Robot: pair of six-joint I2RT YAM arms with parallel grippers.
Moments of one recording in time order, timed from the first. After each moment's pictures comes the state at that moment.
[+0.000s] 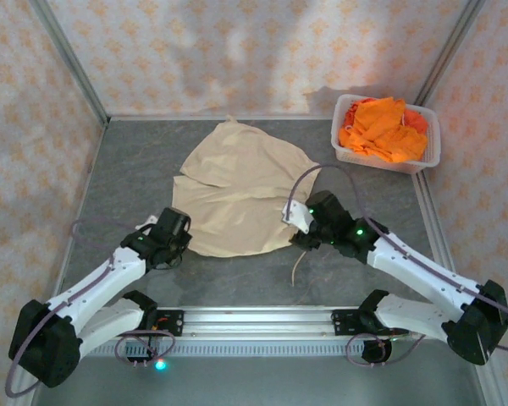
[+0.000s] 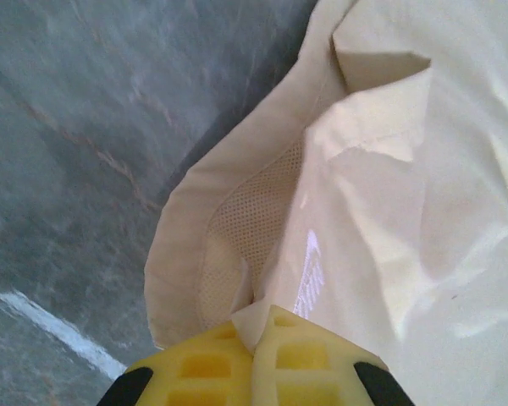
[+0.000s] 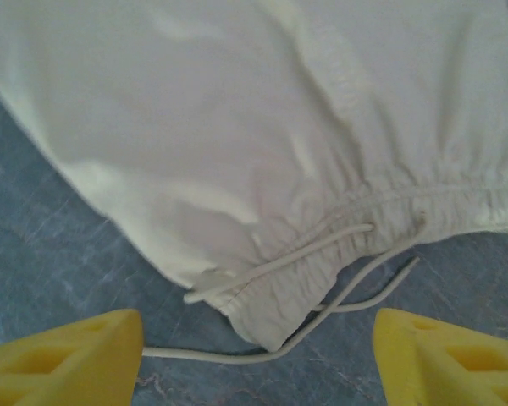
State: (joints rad) left arm -0.40 0.95 0.54 -0.67 -0.21 -1.35; right arm 0.78 1.06 0.79 -0.61 0.11 -0.46
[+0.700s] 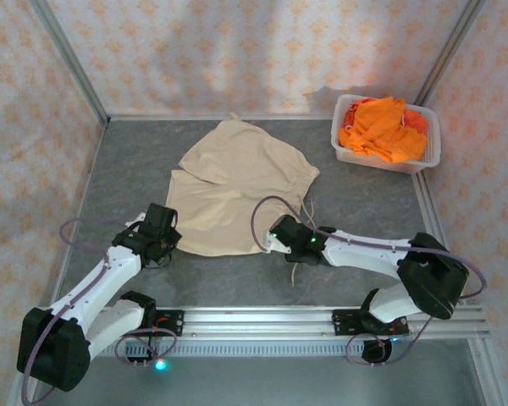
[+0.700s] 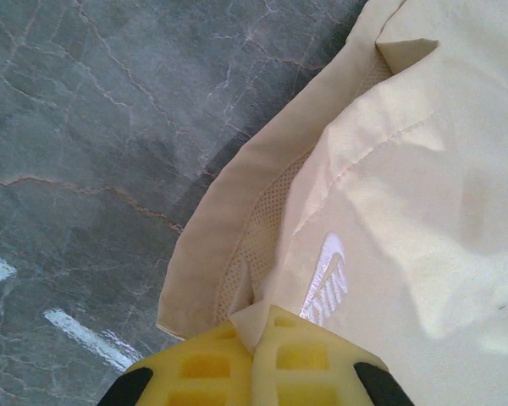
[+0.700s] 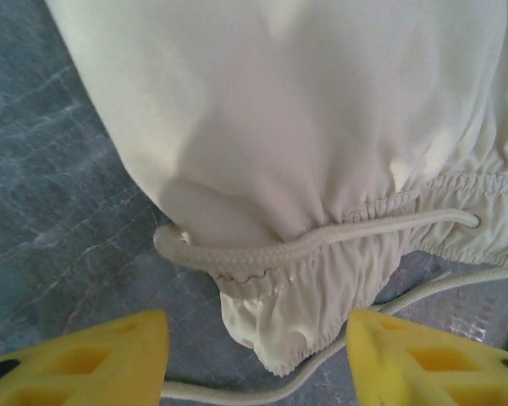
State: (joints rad) left arm -0.26 0.96 0.54 -0.70 -0.18 -1.17; right arm 0.92 1.42 0.70 -0.42 0.40 -0.67
